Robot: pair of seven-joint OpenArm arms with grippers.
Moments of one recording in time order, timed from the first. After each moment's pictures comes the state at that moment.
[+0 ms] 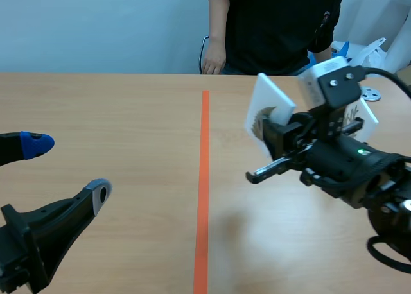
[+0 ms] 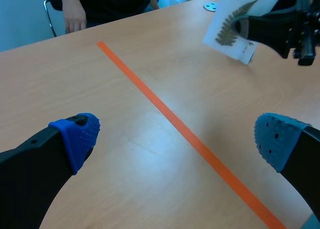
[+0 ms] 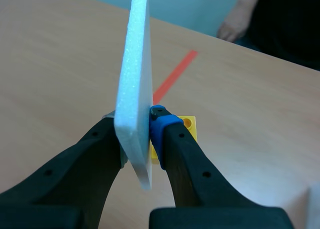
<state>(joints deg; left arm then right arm) 47.8 -32.5 -8.2 119.3 -21.6 -26.4 -9.3 -16.2 16.6 -5.5 98.5 7.8 19.8 3.8</state>
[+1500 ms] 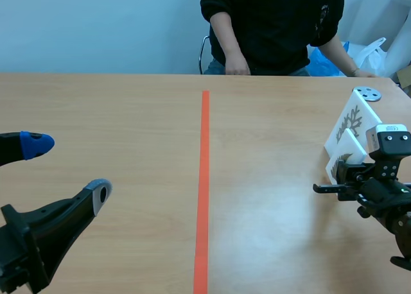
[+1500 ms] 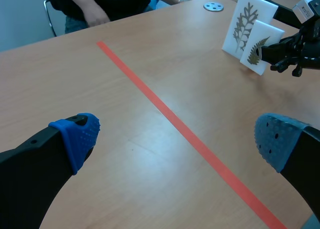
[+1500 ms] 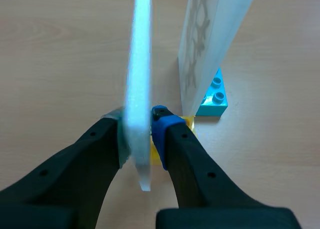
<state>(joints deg) 47.8 -32.5 -8.2 119.3 -21.6 -26.4 -9.3 -3.2 16.5 3.8 59.9 10.6 12.2 12.8</state>
